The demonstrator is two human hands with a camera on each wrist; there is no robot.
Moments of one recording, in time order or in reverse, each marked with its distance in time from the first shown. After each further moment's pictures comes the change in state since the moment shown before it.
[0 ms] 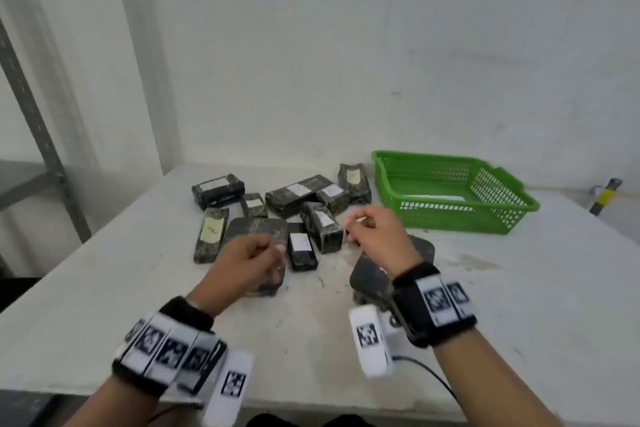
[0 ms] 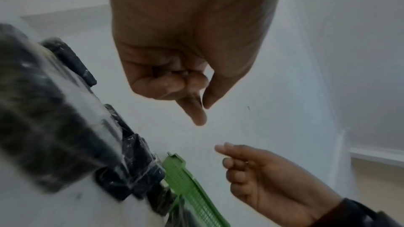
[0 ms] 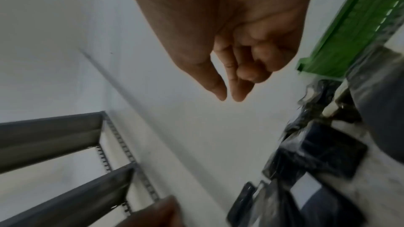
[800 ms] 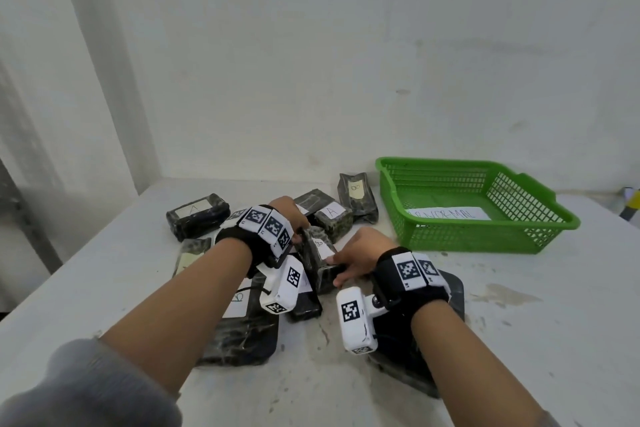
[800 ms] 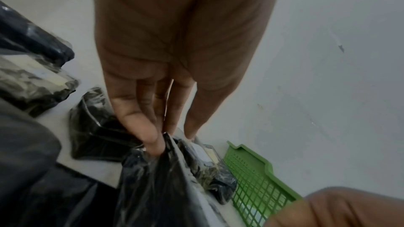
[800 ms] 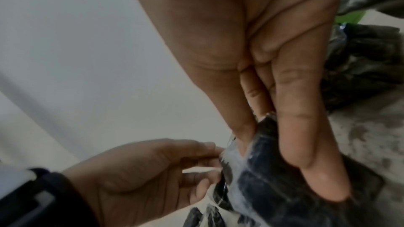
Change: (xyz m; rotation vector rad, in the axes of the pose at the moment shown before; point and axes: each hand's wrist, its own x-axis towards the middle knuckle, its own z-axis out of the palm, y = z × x) left_hand 0.232 -0.009 0.026 0.289 -0.164 -0.329; right_hand 0.125 0.056 0.031 -0.048 -0.332 0.440
